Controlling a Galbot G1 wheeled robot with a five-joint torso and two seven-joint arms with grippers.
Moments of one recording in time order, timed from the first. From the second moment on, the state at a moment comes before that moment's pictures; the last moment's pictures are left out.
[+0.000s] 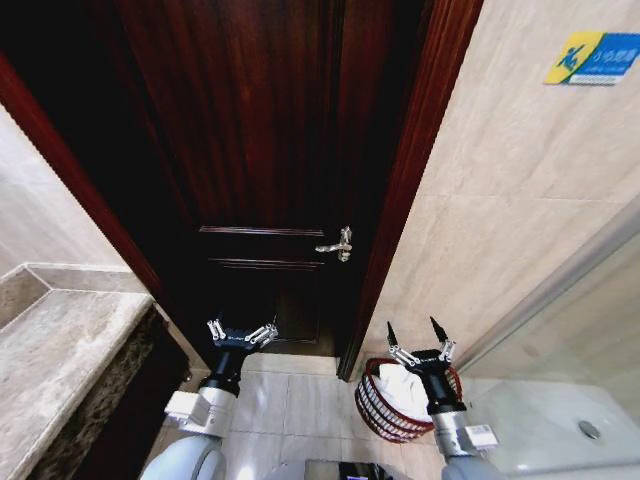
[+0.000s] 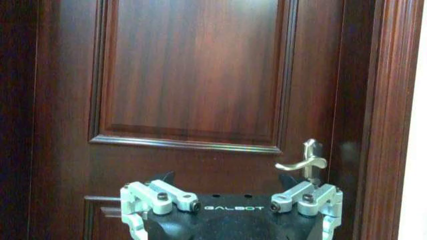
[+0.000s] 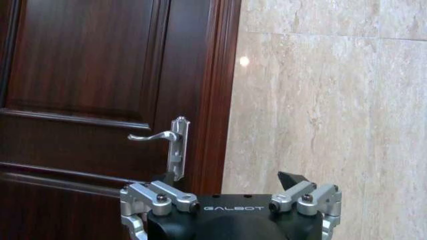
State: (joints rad) left arm 1.88 -1.61 -0.51 -2.49 -0.03 0.04 0.12; right arm -1.85 1.56 0.62 2.25 -0.01 0.28 -0.17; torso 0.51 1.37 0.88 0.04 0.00
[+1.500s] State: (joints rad) left arm 1.88 -1.61 -0.51 -2.49 -0.03 0.04 0.12; right arm -1.85 1.56 0.62 2.25 -0.01 0.28 -0.17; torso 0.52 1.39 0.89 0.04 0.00
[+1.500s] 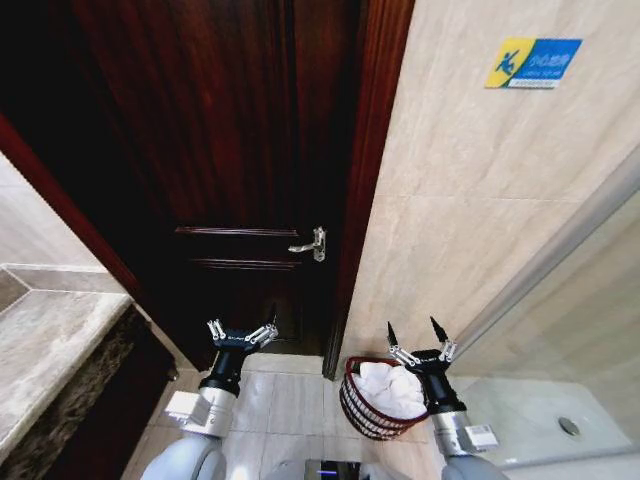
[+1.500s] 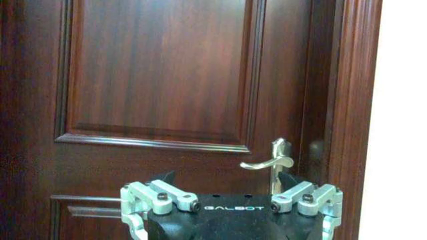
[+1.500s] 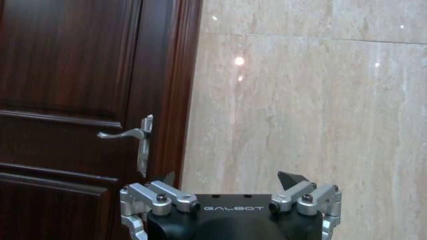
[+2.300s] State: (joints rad) left arm 1.88 -1.61 -0.51 -2.49 -0.03 0.04 0.12; right arm -1.85 1.56 0.62 2.25 -0.01 0.28 -0.17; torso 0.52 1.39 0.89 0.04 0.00
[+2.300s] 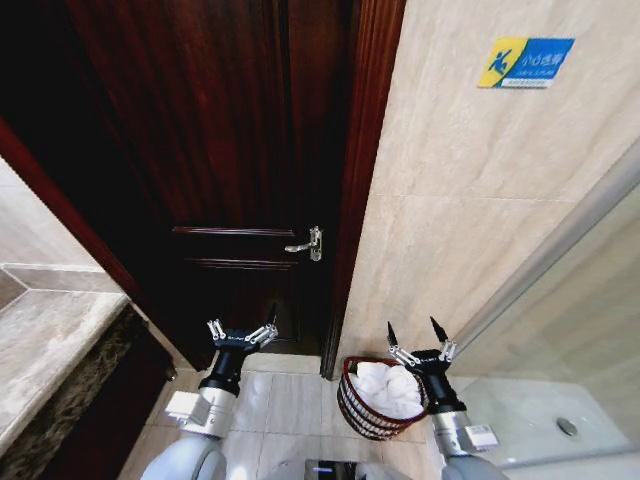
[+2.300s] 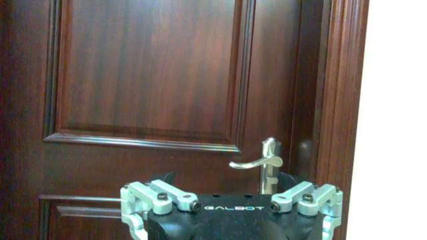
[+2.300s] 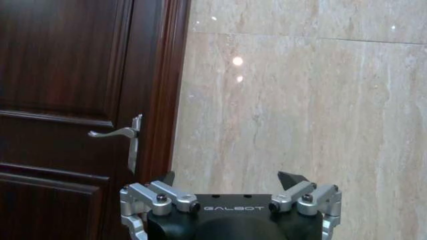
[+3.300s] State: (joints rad) left arm 1.88 -1.61 -0.51 -2.49 -0.03 0.04 0.12; right arm -1.85 1.56 0.62 2.25 -0.01 0.28 -0.17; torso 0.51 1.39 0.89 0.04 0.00
